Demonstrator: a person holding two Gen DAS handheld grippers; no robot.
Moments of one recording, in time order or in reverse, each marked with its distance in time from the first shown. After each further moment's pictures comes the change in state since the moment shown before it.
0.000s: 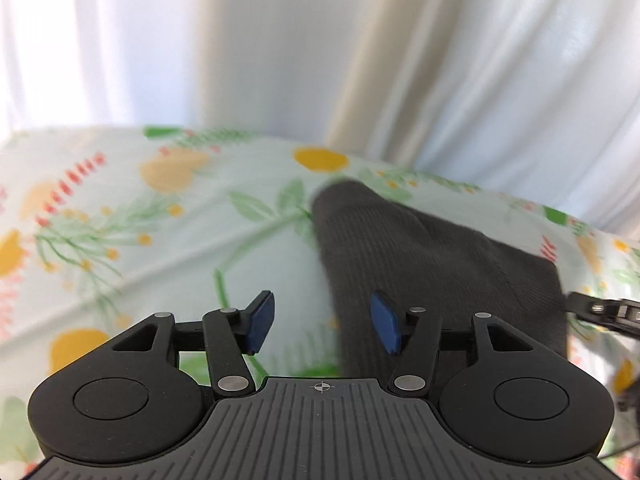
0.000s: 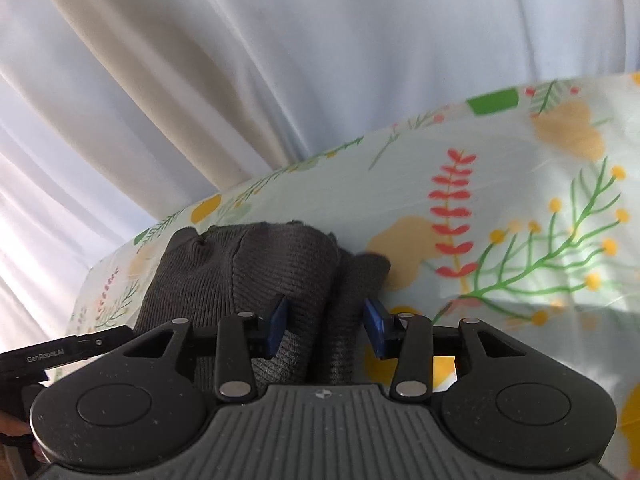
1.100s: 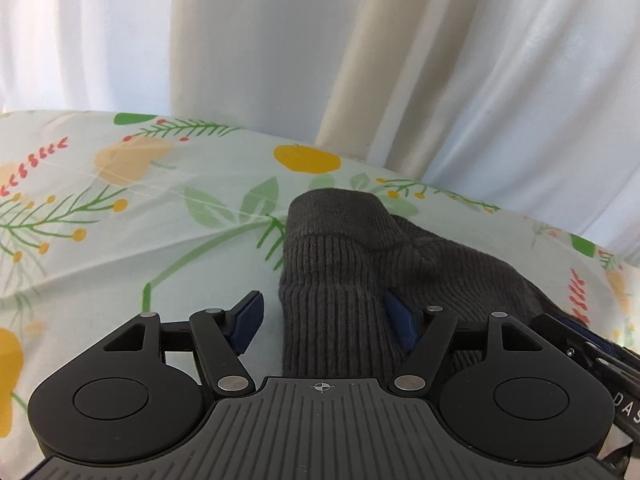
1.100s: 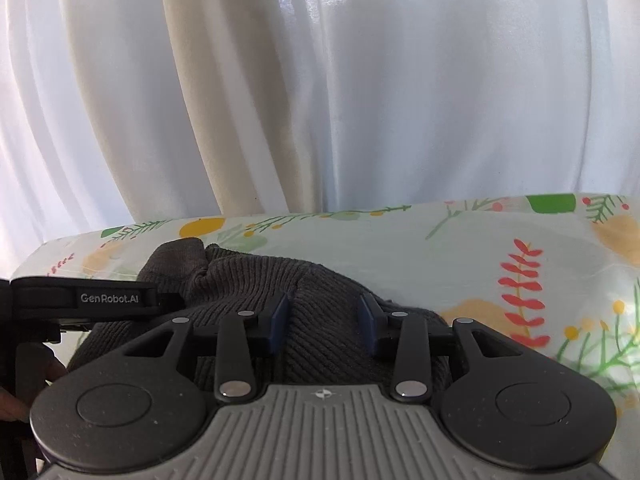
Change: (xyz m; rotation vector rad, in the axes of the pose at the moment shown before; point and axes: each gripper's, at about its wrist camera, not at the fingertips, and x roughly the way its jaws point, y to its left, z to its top) left arm 0.056 -0.032 -0.006 -0.084 -0.046 -0.028; right arm 0.041 0.050 -0.029 -0.252 -0.217 -0.084
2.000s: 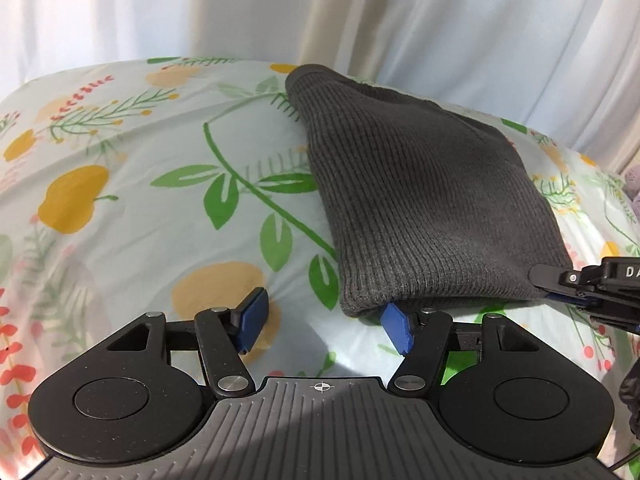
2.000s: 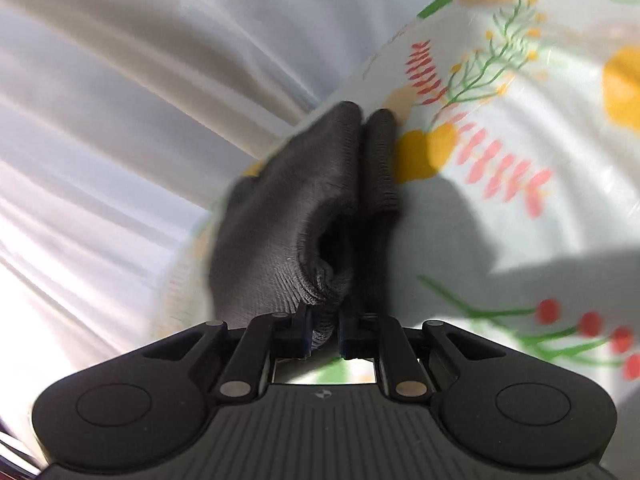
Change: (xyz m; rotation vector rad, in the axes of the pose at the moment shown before) left arm -0.112 0.014 -0.126 0.126 0.090 -0.039; right arm -0.122 -0.046 -0.090 0.481 0.224 0.177
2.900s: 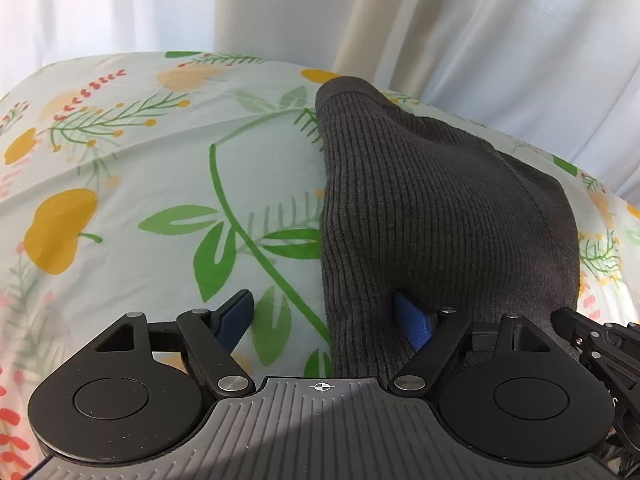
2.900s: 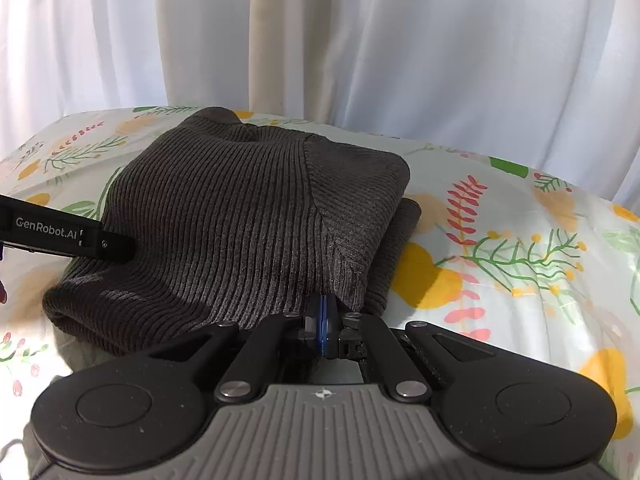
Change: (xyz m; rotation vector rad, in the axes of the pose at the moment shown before) left arm 0.040 -0.009 0.056 -0.128 0.038 0.094; right arm 0.039 0.063 0.007 -0.724 -0.063 -0.332
